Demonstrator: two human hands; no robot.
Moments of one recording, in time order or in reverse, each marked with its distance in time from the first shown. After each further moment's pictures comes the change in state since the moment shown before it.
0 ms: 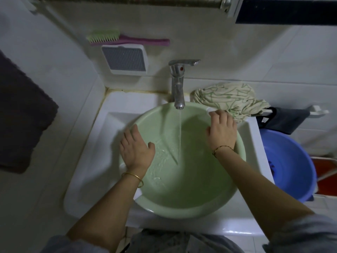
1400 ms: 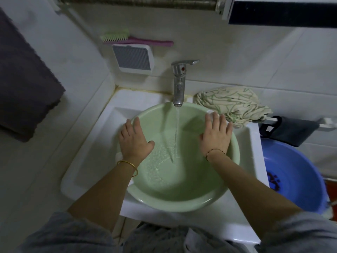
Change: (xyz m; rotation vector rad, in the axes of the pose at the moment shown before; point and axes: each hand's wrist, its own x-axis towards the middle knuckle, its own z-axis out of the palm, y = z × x) left_hand -0.006 0.010 -0.006 0.114 -0.014 0.008; right_hand -0.011 0.007 0.003 -0.122 -0.240 -0.057
